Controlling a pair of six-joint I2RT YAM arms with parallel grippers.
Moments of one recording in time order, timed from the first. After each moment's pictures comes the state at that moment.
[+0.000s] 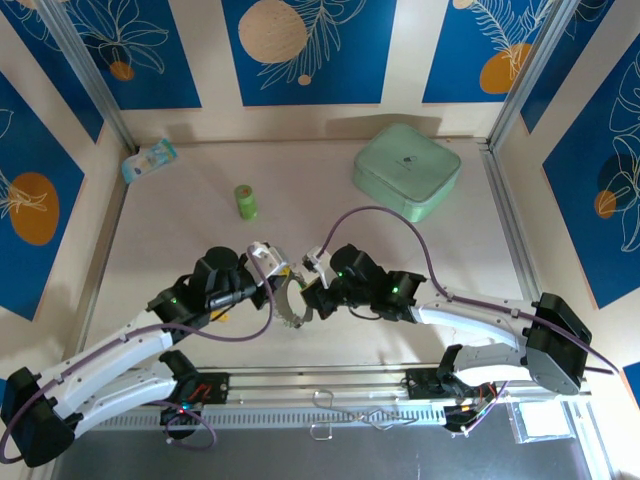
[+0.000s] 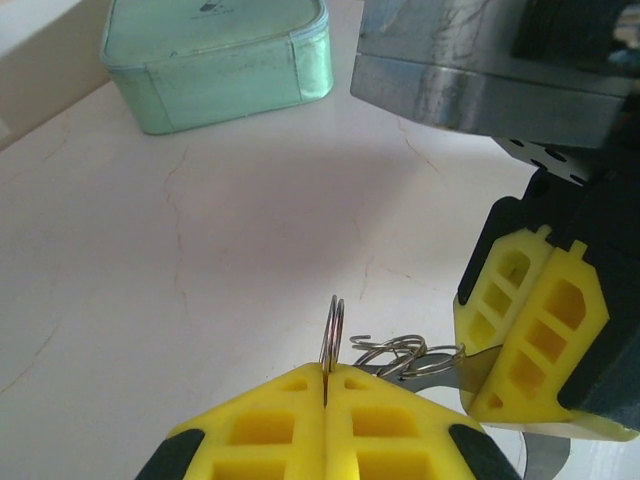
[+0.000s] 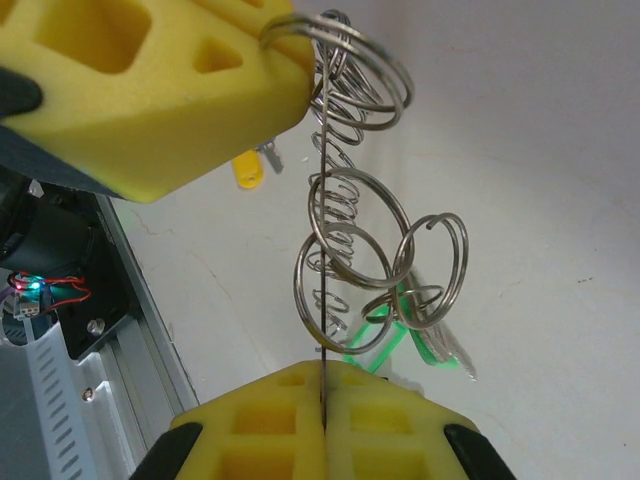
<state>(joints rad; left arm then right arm) -0.79 0.84 0.60 -0.21 0.14 0.17 1.02 1.24 0.77 -0.20 -0.16 0.34</state>
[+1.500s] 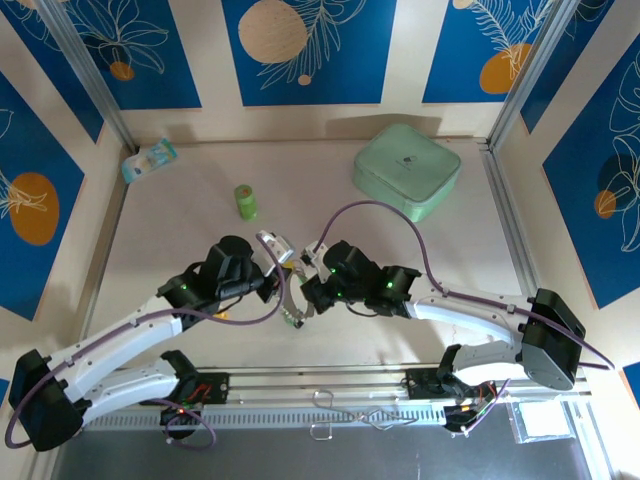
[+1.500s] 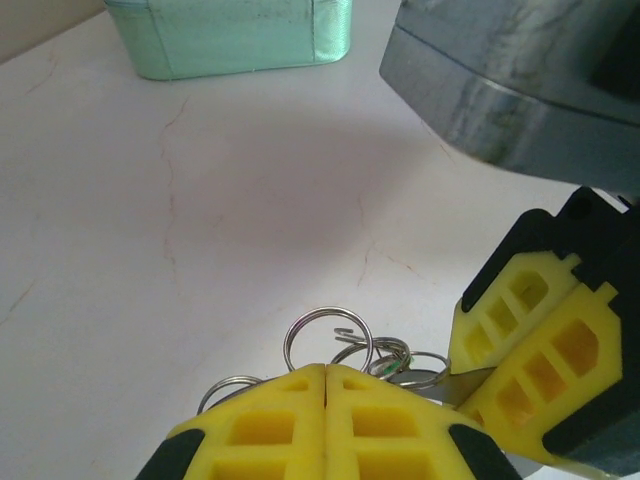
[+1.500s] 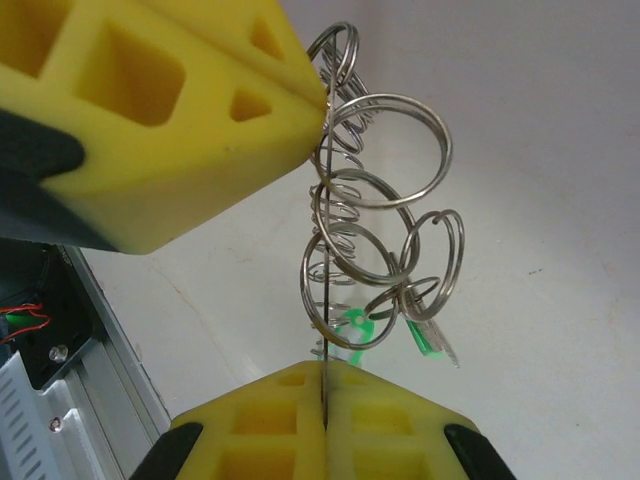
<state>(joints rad) -0.80 0.96 0.70 -0.29 0.11 0.06 1.03 1.28 0.84 -0.28 -0.08 0.37</state>
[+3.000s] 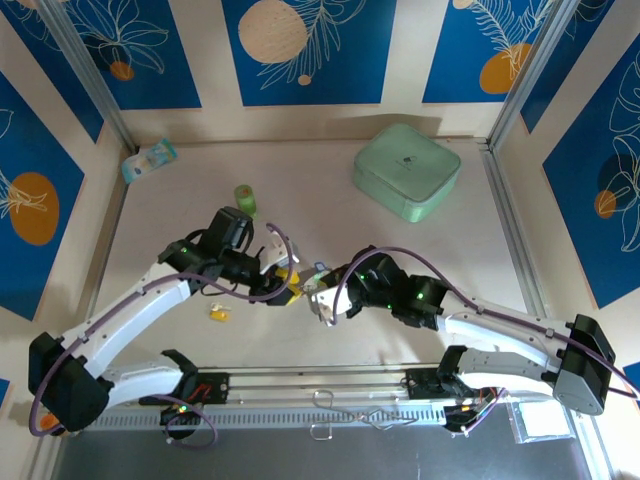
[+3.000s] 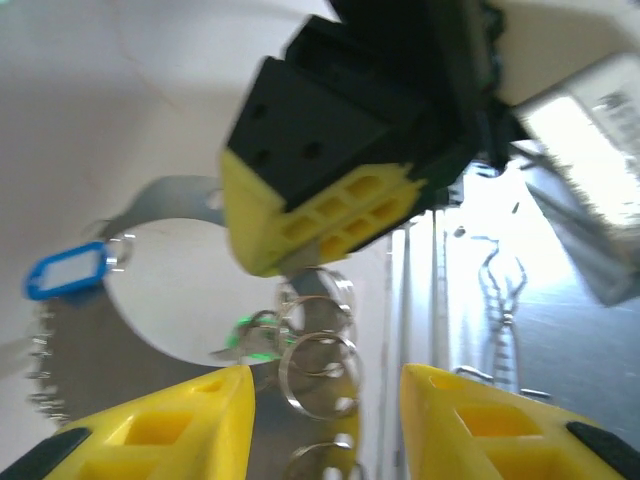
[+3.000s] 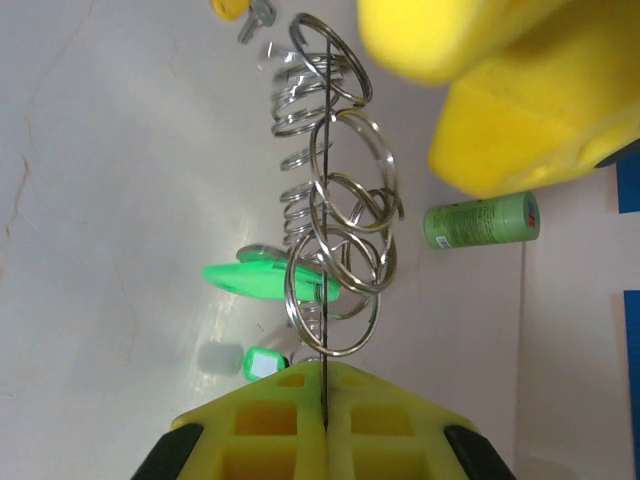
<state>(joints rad) -0.62 1.14 0.97 -0.73 0.81 0.36 1.00 1.06 0.72 -0.28 -0.04 -1.10</state>
